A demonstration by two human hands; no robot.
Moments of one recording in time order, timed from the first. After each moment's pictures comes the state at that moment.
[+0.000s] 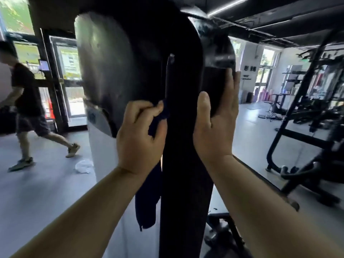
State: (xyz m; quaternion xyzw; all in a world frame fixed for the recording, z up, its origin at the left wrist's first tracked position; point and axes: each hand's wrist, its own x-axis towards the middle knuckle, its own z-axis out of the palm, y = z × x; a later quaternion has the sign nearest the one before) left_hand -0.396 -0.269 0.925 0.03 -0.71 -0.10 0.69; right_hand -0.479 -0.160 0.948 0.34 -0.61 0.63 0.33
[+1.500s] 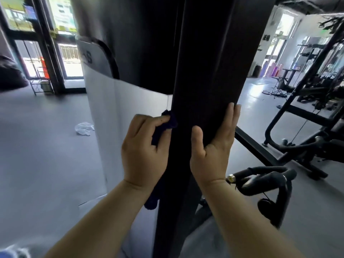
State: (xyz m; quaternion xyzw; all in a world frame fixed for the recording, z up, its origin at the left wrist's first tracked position) left_hand -0.377 -0.247 0.793 0.09 -0.72 -0.19 0.66; right_hand -0.463 -0.151 0.787 0.31 -0.69 0.60 0.26
